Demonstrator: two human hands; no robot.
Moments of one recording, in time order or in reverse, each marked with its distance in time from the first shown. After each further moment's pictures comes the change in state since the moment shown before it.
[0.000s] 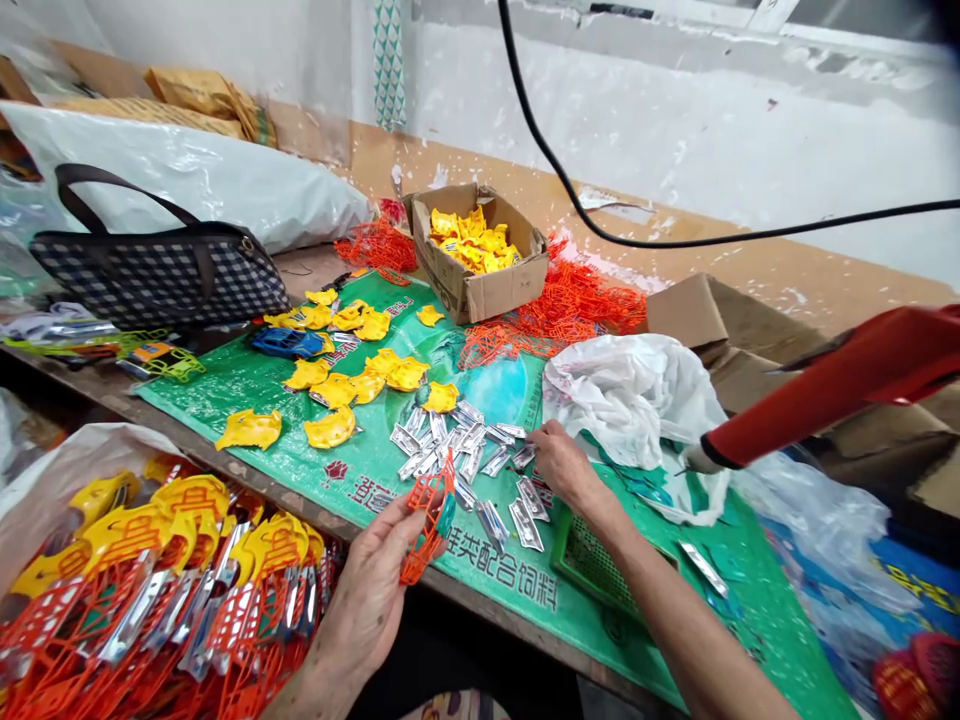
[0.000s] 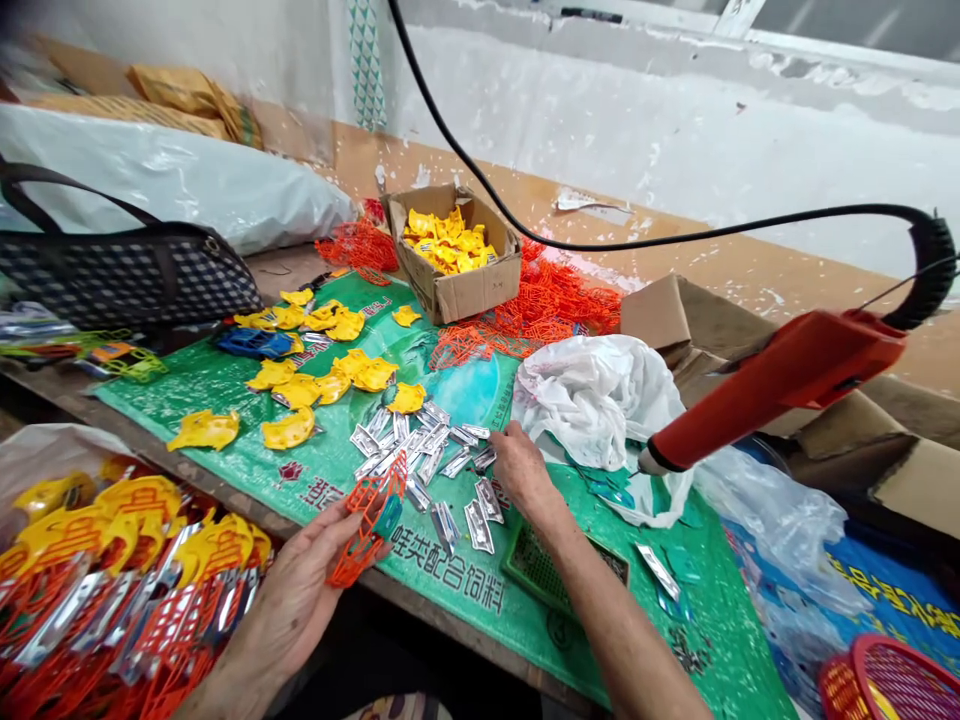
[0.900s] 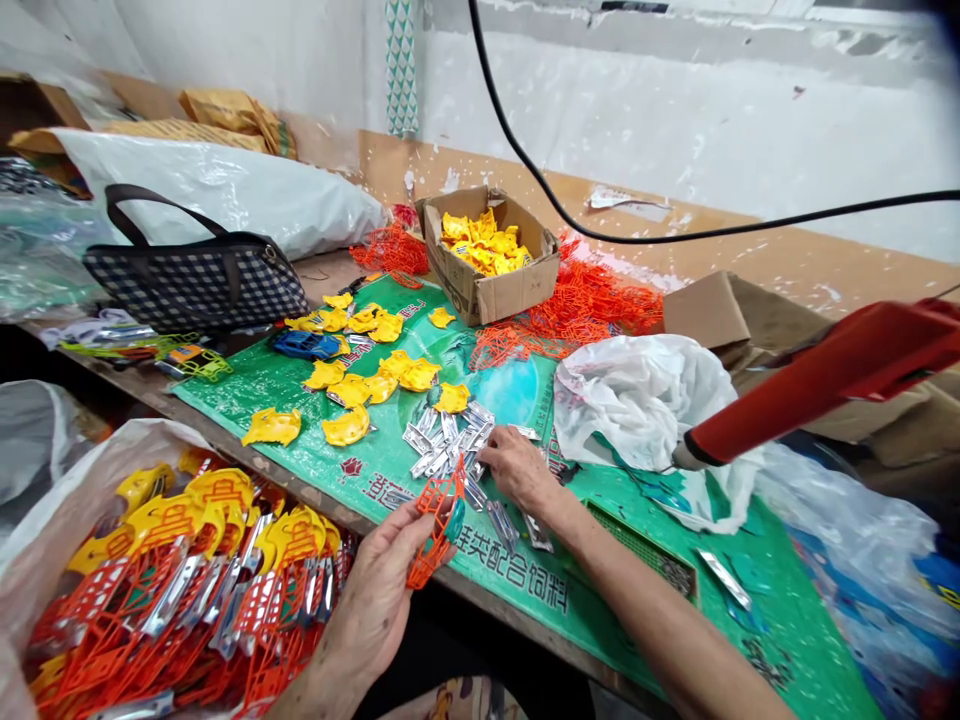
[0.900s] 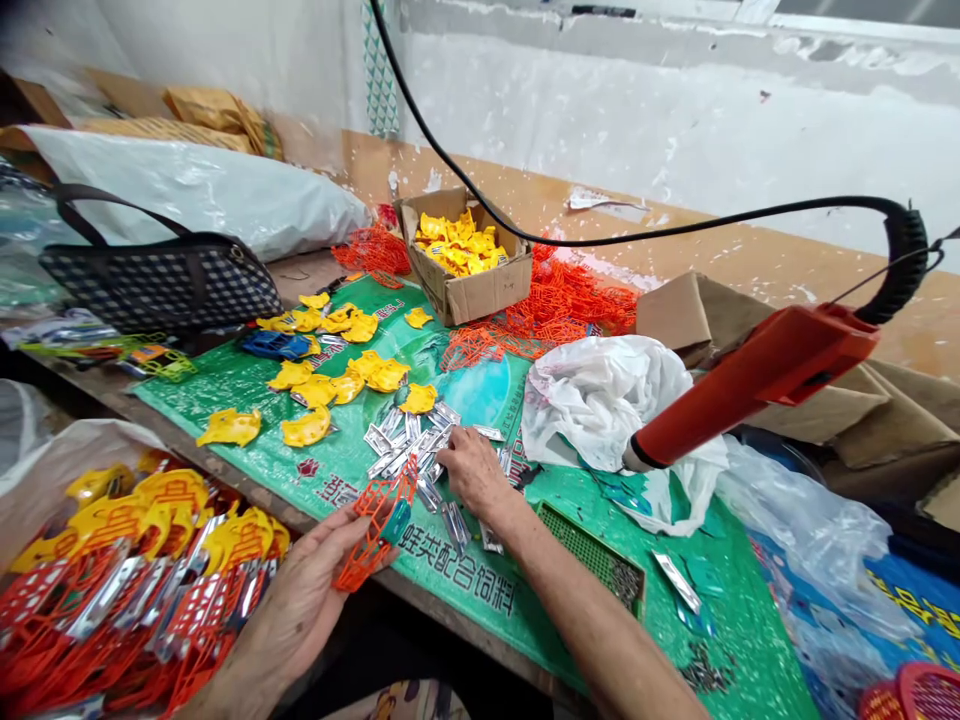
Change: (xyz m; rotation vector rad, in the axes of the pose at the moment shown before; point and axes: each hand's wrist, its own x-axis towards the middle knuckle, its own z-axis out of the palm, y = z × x) left_hand -0.009 0.006 0.003 -0.016 0.015 -0.005; right_hand 0.005 -0.058 0.011 0.169 -0.017 -0.401
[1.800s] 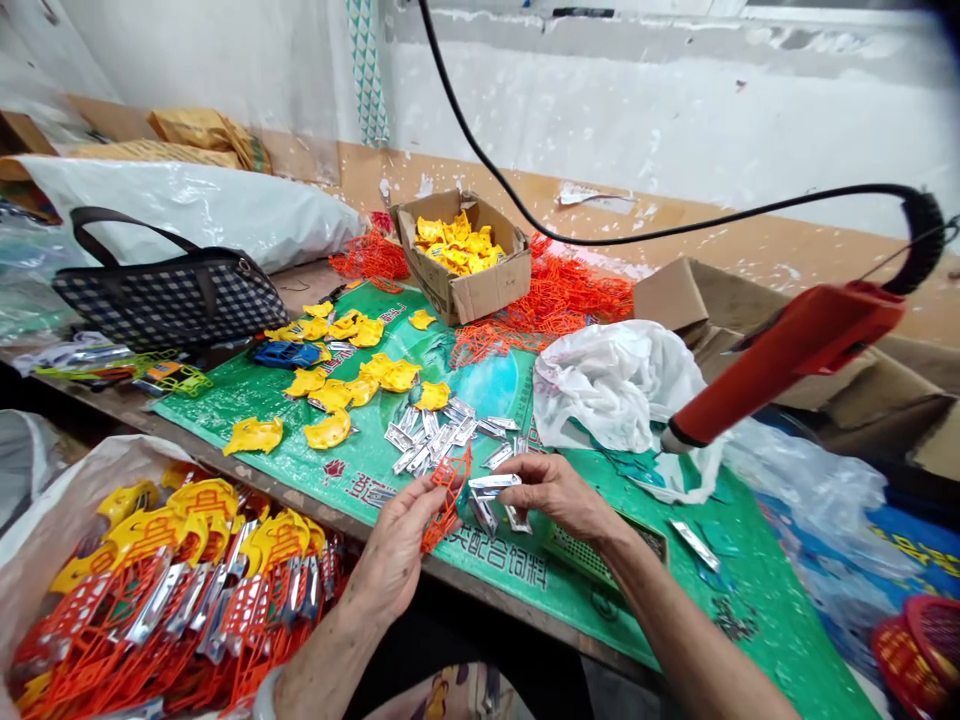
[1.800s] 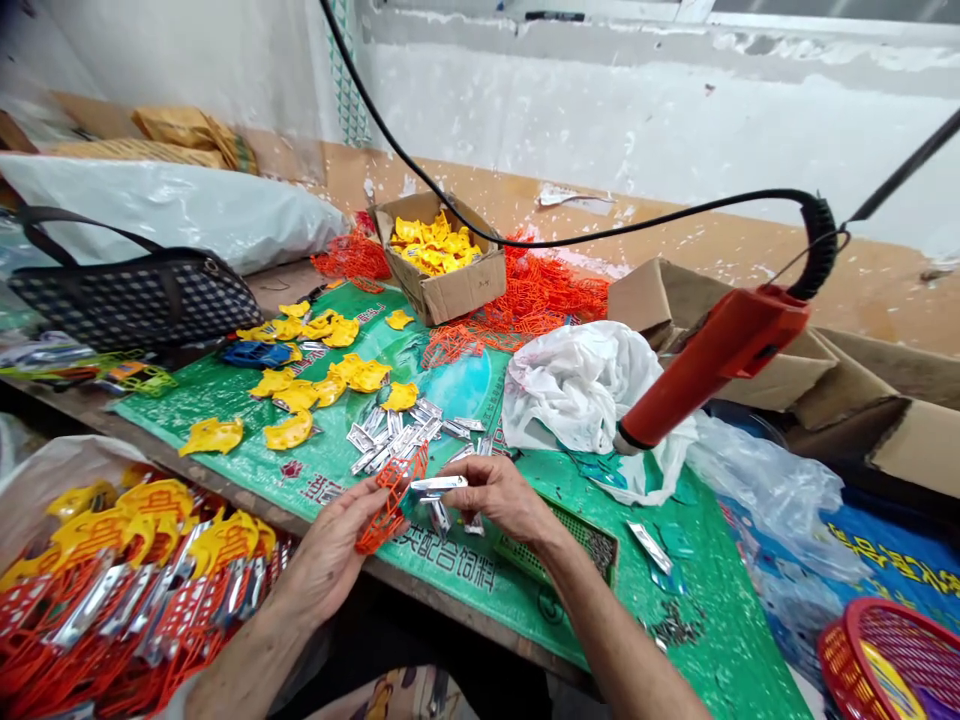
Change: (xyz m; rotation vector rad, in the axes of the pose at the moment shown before) left_hand 0.016 -0.011 0.027 0.178 -0.151 0.011; right_hand -0.080 0.001 -0.039 1.291 -0.058 0.264
